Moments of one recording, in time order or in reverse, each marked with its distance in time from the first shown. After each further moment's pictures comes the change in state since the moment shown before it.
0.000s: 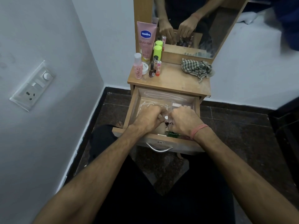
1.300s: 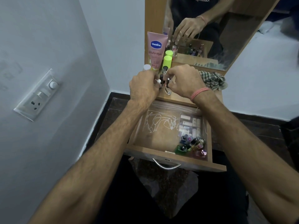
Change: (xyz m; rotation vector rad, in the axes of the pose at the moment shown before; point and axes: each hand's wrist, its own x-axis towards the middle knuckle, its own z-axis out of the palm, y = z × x) left_hand 0.089 -0.021 -0.109 0.130 0.473 -0.332; right_hand 0.142 0.016 -0.095 0.117 0.438 -0.020
